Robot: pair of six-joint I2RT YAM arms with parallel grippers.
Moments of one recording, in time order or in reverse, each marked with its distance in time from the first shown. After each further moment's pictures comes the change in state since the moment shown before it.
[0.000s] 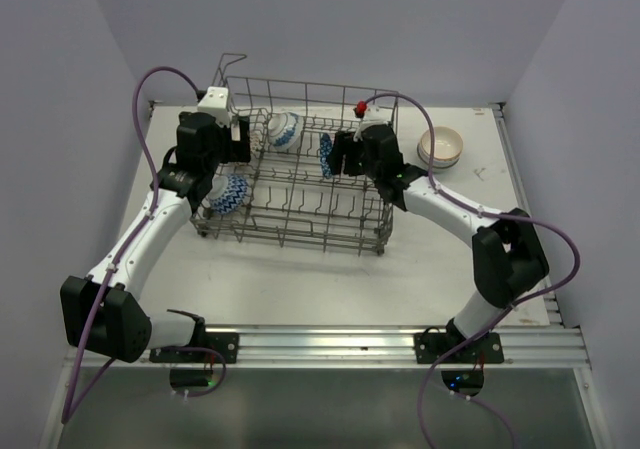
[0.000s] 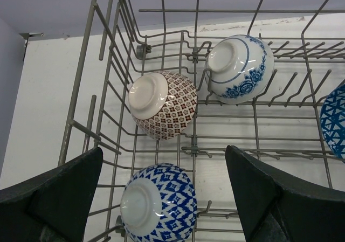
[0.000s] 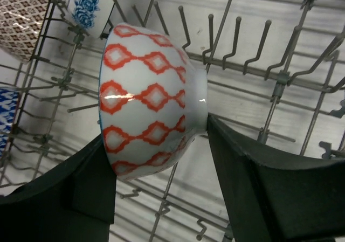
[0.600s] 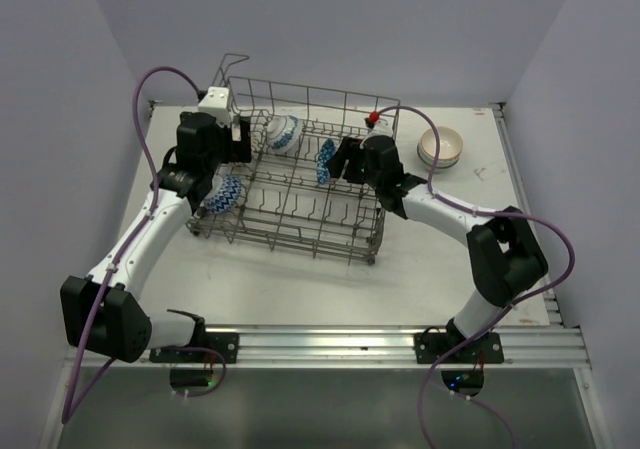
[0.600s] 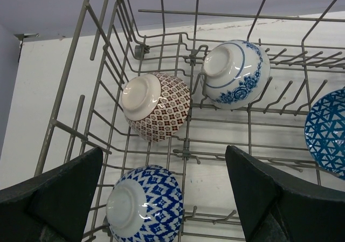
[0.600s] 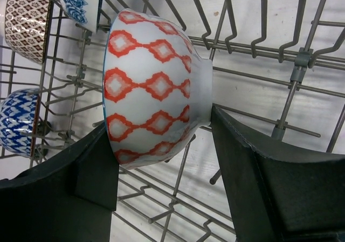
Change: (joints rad) left arm 0.000 0.000 0.000 0.000 0.016 -0.001; right arm -0.009 0.009 -0.106 0.113 0.010 0.275
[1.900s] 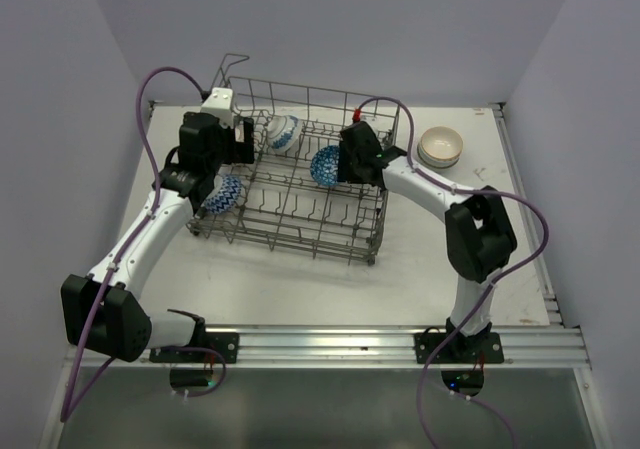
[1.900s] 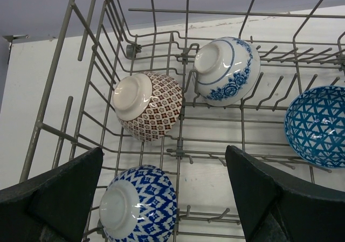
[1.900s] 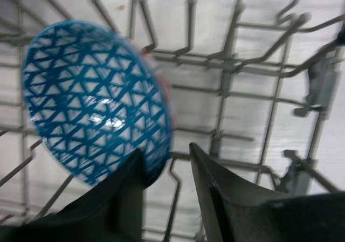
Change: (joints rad) left arm -0.012 0.005 0.000 0.000 0.019 0.000; right arm 0.011 0.212 0.367 -0.589 0.184 -0.097
